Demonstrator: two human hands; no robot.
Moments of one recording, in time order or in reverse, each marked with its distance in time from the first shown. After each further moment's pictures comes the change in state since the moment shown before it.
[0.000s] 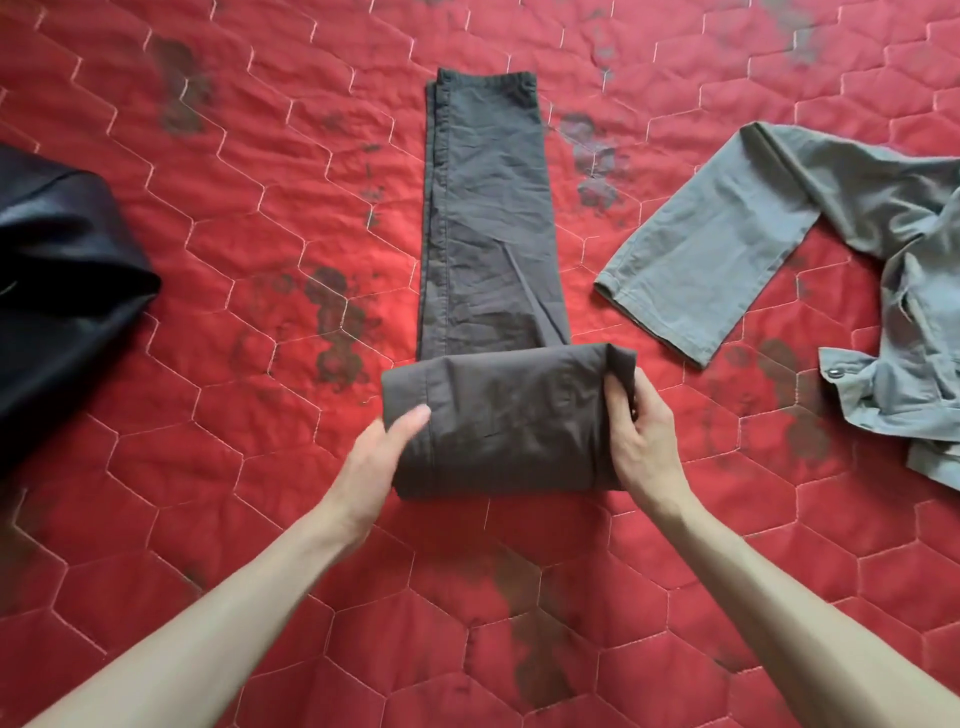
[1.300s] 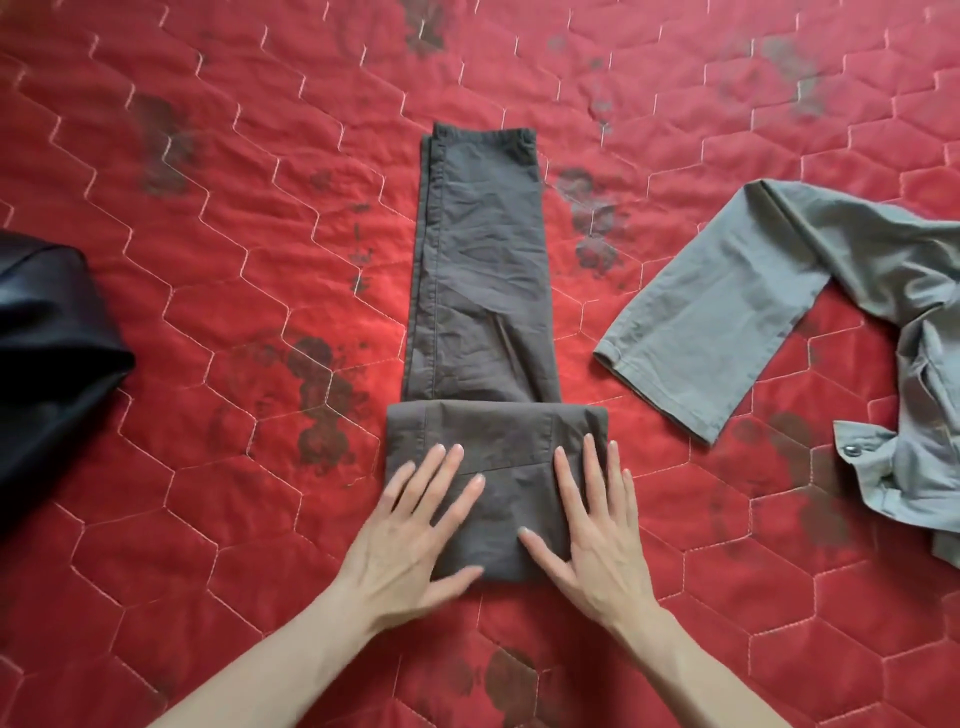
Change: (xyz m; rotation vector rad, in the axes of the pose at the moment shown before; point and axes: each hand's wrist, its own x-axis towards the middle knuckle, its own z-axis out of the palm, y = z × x) left_hand 0.063 -0.048 -0.004 1.688 -0.112 0.779; right_hand -0.008 0.059 0.025 -0.885 -0.198 -0.315
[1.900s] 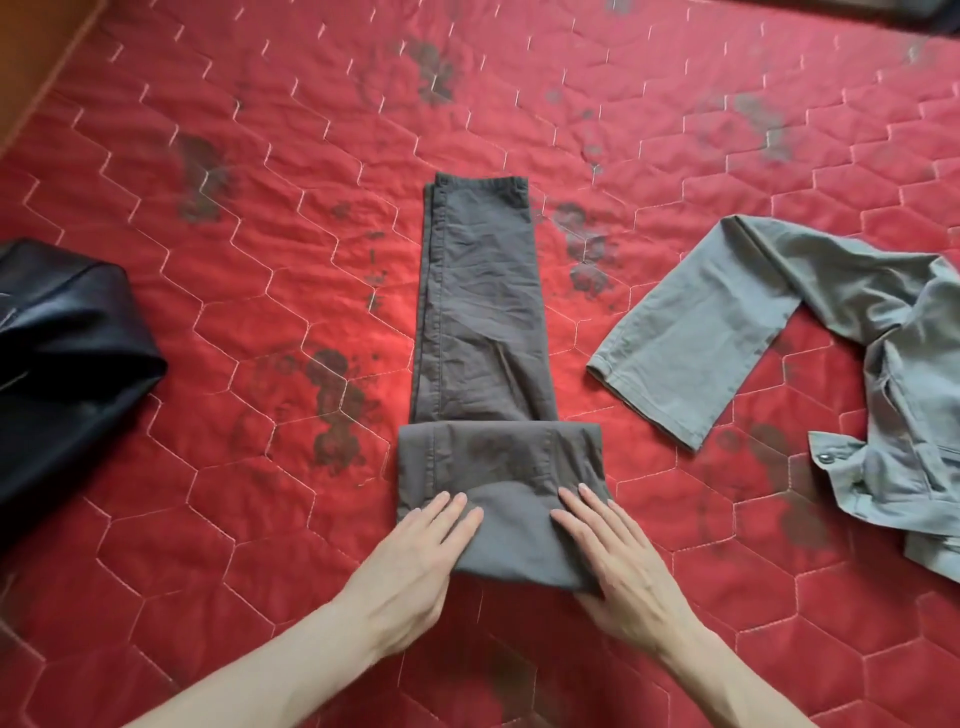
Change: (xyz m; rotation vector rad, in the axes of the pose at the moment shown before) left_hand -0.022 0.019 -0.034 -0.179 -0.079 0.011; right_hand -0.024 0.021 -0.043 0.069 -0.227 -0.278
